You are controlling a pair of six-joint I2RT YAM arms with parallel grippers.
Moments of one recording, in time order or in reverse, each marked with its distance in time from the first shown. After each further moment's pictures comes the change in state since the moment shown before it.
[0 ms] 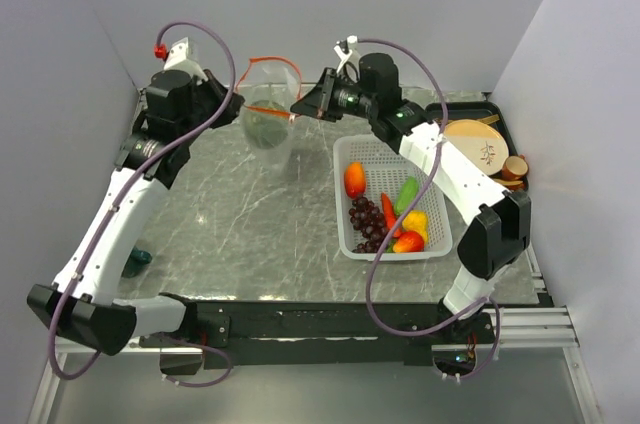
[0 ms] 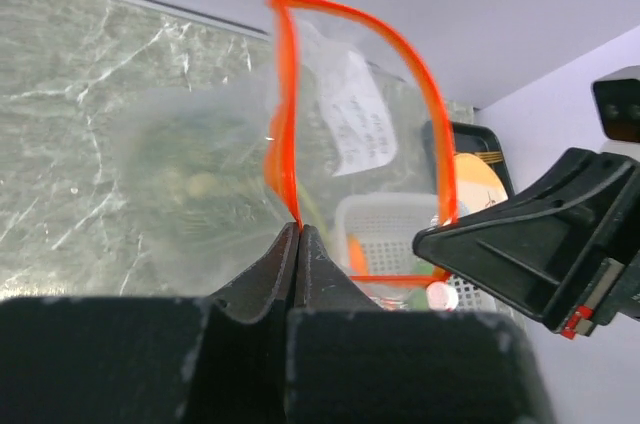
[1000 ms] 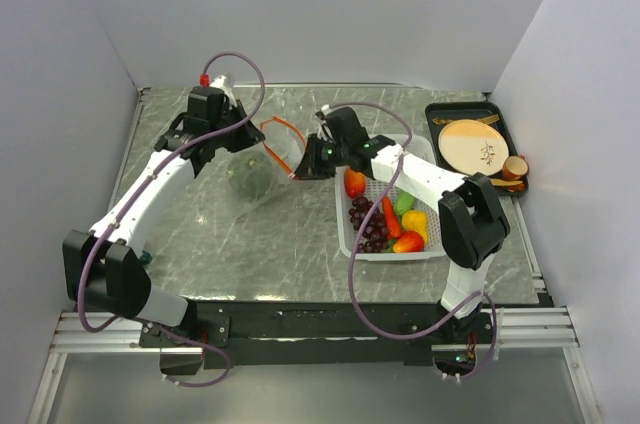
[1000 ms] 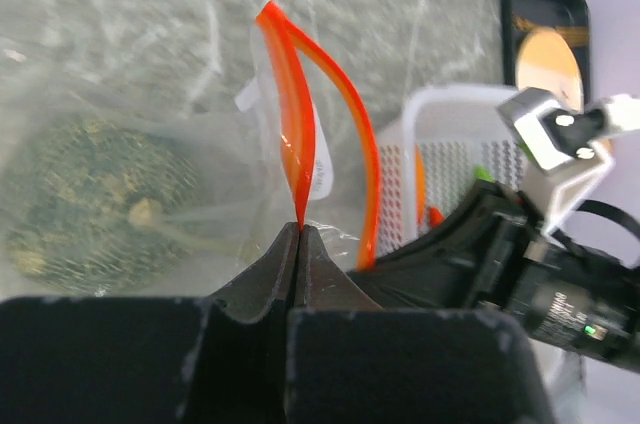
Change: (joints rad) left arm 0.026 0.170 -0.155 0.016 0.159 -0.016; right arm 0.092 0.117 -0.248 -0.105 0.092 -0.024
